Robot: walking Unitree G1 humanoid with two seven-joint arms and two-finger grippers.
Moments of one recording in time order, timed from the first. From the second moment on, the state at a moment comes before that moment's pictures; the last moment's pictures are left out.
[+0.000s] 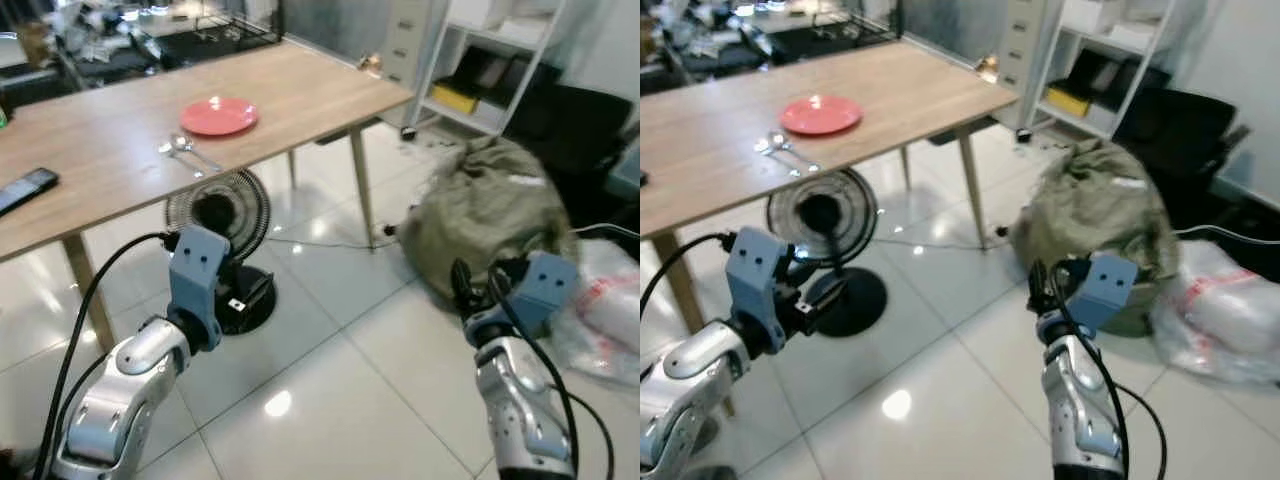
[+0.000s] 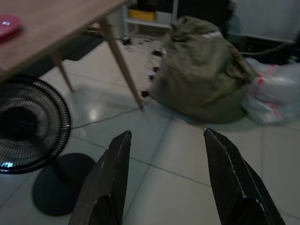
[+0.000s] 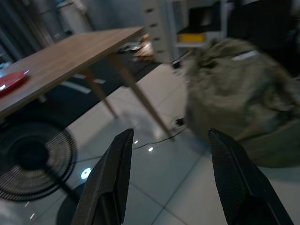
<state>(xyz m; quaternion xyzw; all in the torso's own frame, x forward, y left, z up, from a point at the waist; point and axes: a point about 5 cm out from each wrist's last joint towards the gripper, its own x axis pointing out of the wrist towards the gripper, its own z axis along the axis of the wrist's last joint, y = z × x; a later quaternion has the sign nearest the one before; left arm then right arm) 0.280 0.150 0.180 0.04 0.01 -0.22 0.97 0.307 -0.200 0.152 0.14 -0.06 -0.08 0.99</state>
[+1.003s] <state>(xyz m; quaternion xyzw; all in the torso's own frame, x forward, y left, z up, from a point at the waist) 0.246 0.196 0.035 0.04 0.23 -0.08 0.97 0.260 -0.166 0.017 0.01 0.18 0.05 0.98</state>
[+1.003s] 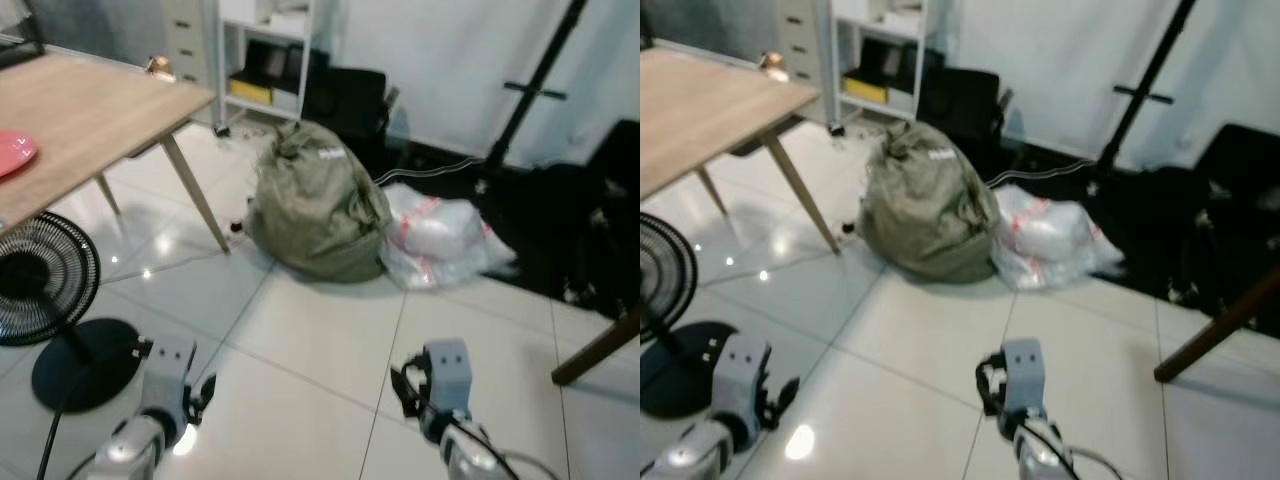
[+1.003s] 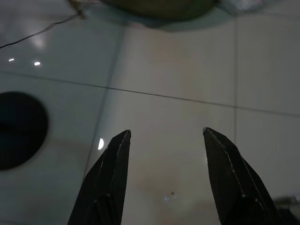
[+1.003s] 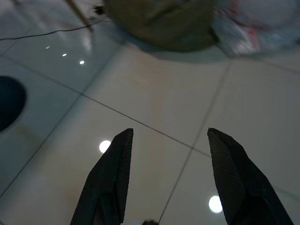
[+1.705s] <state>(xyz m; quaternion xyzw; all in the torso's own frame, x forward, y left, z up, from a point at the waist) 0.246 0.191 0.018 0.04 0.24 -0.10 0.97 0.253 -0.162 0.005 0.01 0.18 0.05 0.98</state>
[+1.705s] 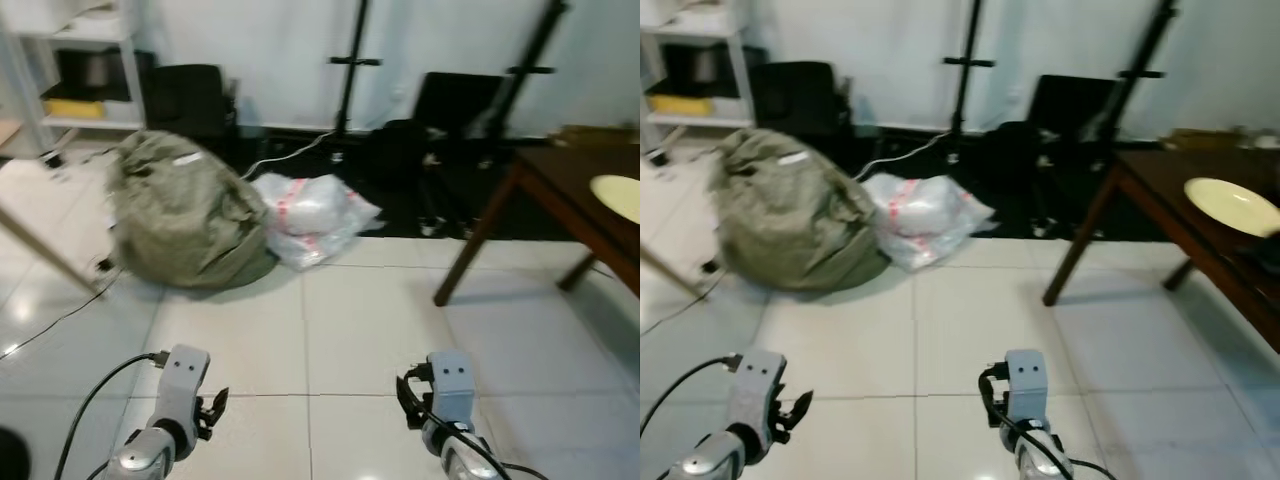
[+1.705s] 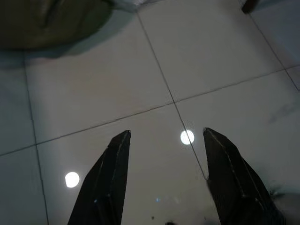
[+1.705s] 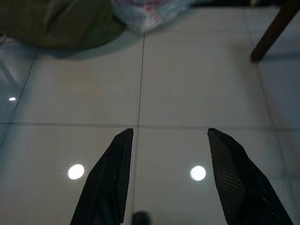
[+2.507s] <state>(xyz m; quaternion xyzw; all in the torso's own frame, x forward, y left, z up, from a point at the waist) 0.267 0.186 0.038 0.04 0.19 -0.10 0.98 0.269 -0.171 0.024 0.01 0.14 0.02 0.99</state>
